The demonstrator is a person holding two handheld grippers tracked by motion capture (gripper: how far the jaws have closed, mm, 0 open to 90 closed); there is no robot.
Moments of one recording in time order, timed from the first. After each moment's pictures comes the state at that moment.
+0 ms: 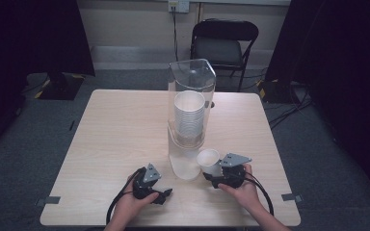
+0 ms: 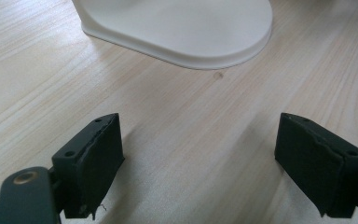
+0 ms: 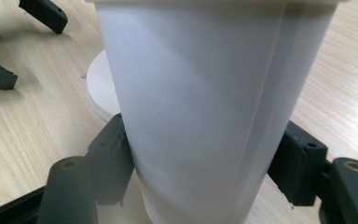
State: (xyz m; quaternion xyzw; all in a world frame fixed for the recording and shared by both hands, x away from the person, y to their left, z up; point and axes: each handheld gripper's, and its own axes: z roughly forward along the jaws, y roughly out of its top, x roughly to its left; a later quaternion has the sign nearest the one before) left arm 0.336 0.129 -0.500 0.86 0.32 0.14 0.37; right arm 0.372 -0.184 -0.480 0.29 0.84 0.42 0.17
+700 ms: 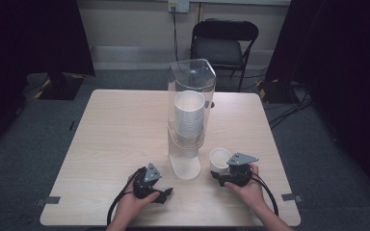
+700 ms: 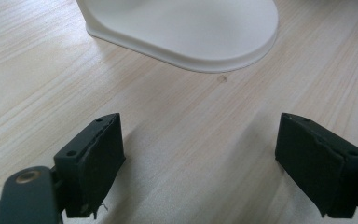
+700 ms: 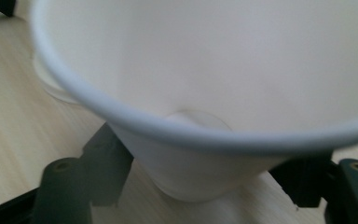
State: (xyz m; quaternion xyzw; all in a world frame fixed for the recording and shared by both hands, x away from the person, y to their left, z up) left arm 0.336 0.126 -0.501 0.85 0.33 0.14 0.38; right arm 0.382 -0.209 -0.496 0.34 0.83 0.41 0.18
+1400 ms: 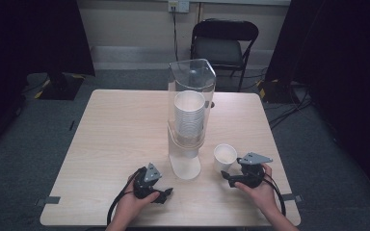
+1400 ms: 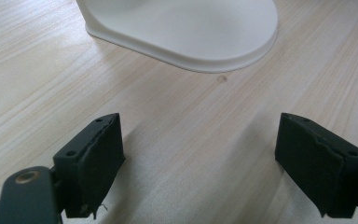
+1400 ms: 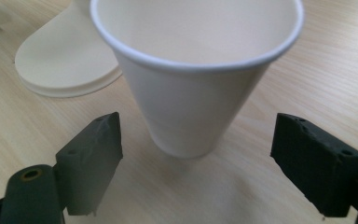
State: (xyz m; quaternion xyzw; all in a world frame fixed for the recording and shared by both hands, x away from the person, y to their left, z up) left arm 0.337 0.126 -0.501 0.85 0.33 0.14 0.38; right arm 0.367 -0.238 -0.477 0.38 0.81 0.40 0.20
